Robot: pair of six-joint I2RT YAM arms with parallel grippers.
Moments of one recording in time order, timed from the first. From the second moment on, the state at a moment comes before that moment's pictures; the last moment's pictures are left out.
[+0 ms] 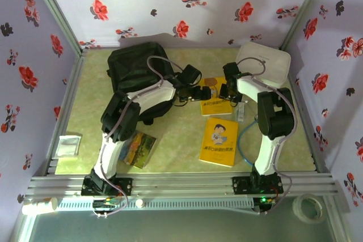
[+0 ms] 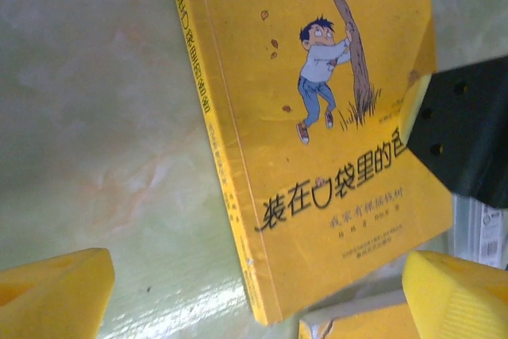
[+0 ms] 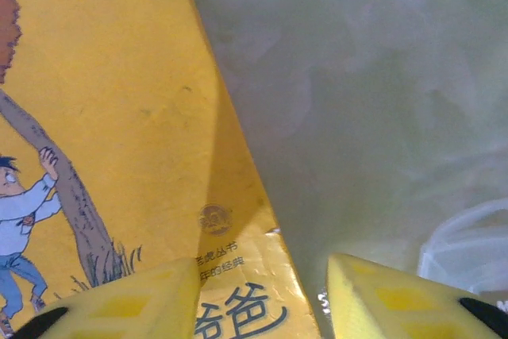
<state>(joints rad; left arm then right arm) -0.78 2.16 1.72 -0.52 0.13 -0.71 0.25 1.92 1.29 -0.61 0.05 0.50</state>
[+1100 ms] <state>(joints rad) -0.73 2.32 1.87 -0.65 0.25 -0.79 0.24 1.92 1.26 -0.55 -0.18 0.49</state>
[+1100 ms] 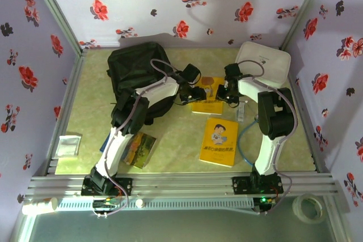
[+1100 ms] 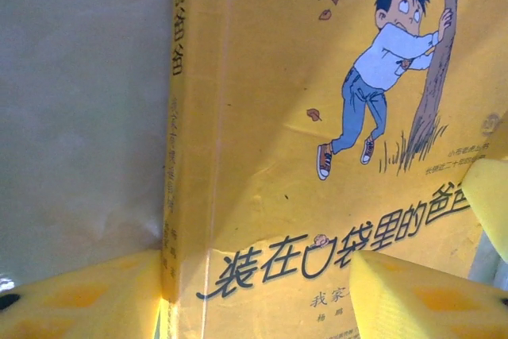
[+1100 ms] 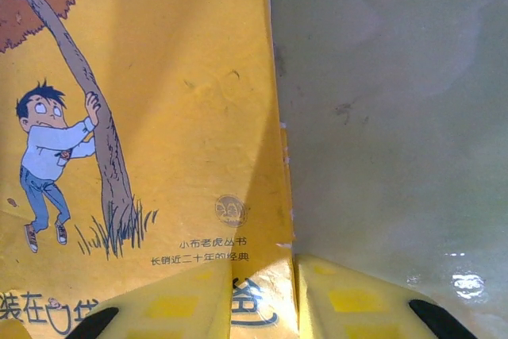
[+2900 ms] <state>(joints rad) -0.53 1.68 1.28 -0.05 0.35 -1.01 0.30 1.52 0.86 0.21 -0.45 1.22</state>
